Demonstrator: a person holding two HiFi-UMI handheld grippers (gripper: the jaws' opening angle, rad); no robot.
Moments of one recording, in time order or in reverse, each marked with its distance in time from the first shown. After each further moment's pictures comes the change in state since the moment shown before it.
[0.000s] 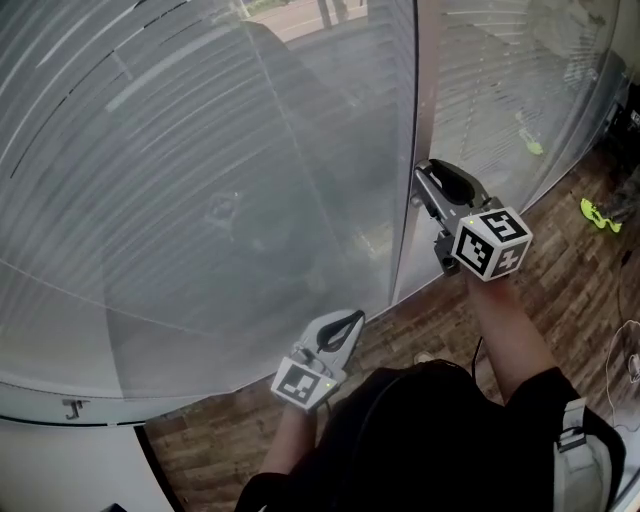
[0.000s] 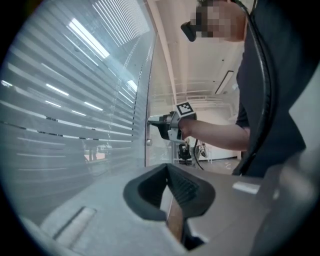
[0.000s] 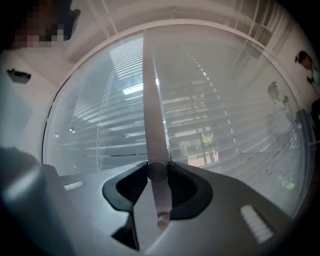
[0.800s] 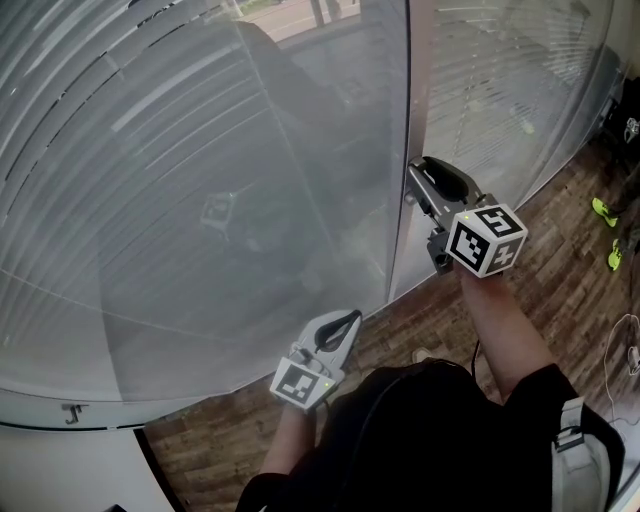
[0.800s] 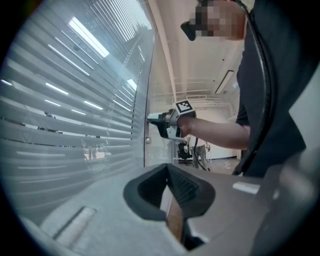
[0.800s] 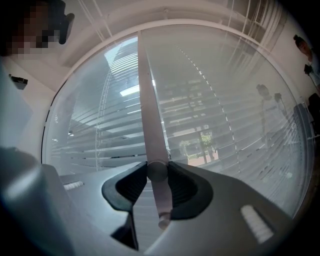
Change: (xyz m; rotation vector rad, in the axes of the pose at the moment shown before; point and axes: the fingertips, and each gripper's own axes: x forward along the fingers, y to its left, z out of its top) left arm 0.003 -0.003 -0.003 0.000 0.005 -0.006; right arm 0.000 -0.002 0.002 0.042 -0.009 -0.004
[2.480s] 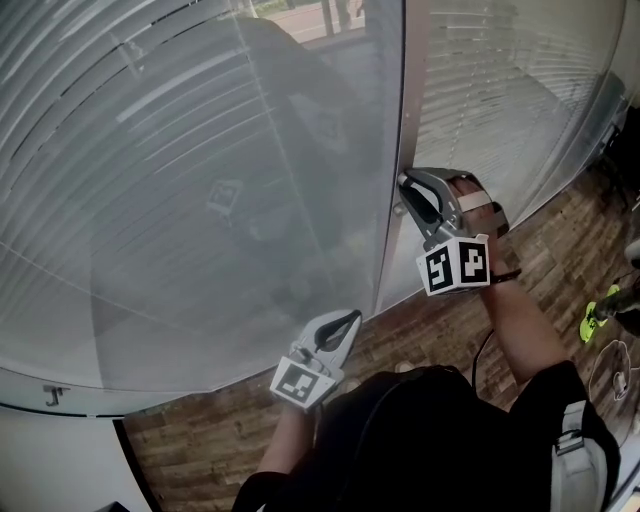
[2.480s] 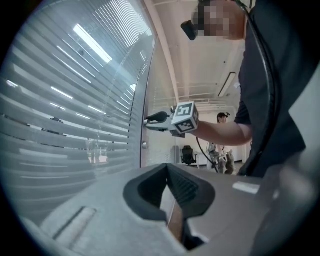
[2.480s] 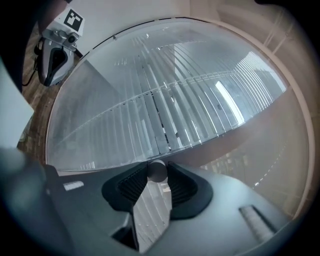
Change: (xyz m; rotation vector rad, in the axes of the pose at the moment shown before) left arm 0.027 -0.014 0.005 -0.006 -0.056 0.048; right arm 0.000 0.022 -0.019 -1.445 0.271 0.039
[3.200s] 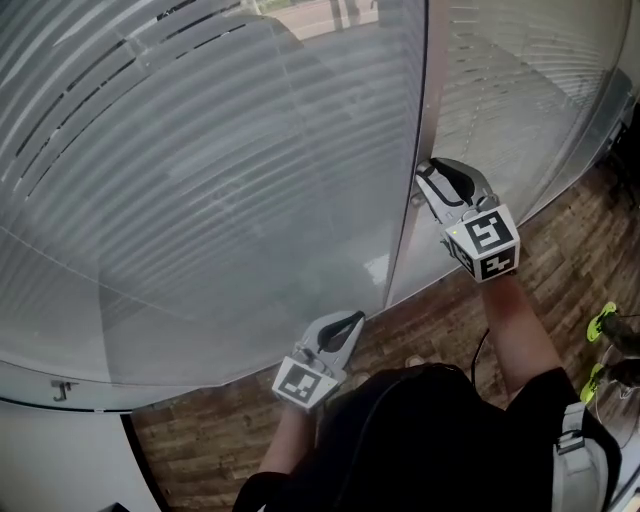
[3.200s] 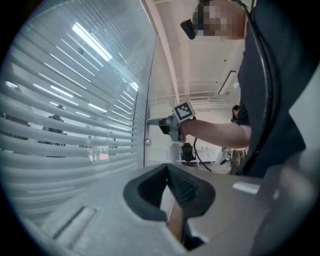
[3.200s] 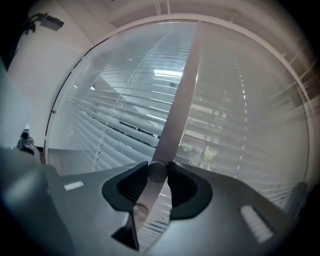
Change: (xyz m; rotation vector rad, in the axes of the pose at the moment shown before) left arm -0.030 0.005 -0.004 -0.003 0.032 -0.001; right arm 0.002 -0.015 -0.013 0.905 -0.142 0.014
